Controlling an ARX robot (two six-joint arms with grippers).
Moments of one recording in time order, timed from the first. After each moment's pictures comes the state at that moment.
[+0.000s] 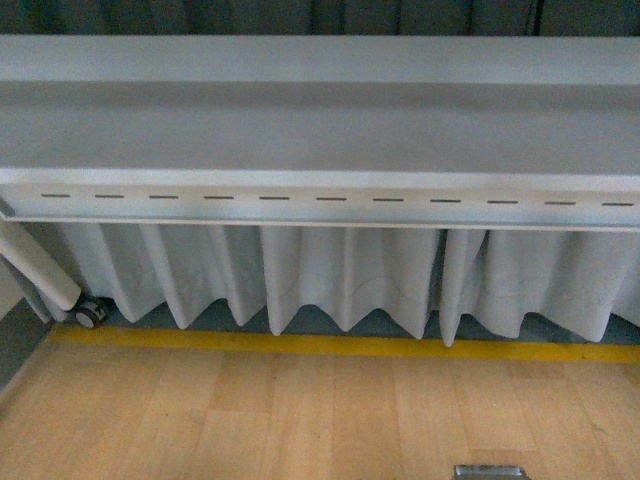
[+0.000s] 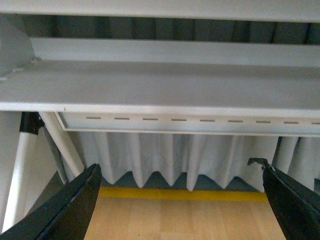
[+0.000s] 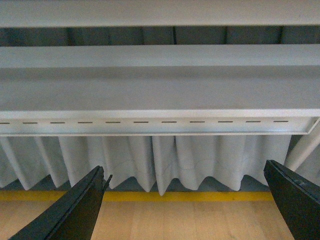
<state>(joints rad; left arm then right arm) 0.00 0.01 0.01 0.00 0.00 -0.01 0.00 0.00 0.01 0.00 0.00 -0.01</state>
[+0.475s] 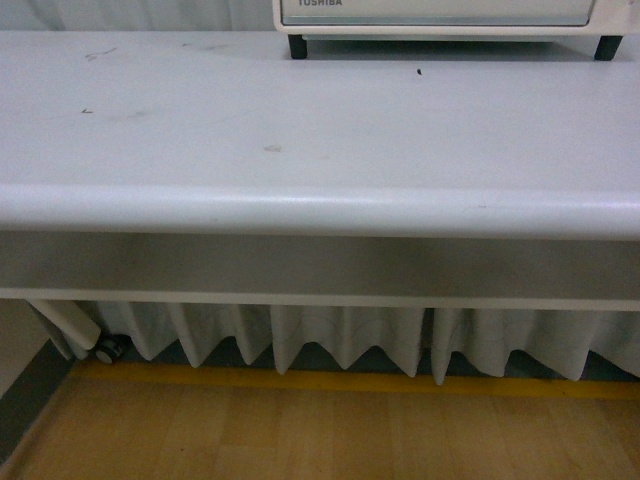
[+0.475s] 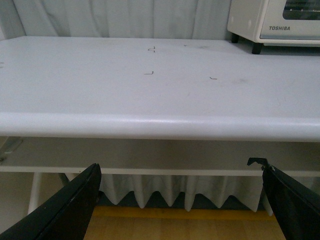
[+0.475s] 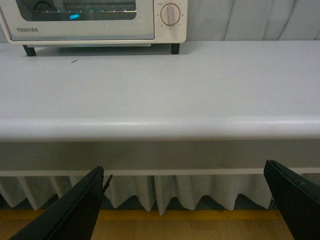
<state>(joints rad) 0.00 0.01 0.01 0.00 0.00 -0.01 0.00 0.00 0.01 0.00 0.00 -0.01</state>
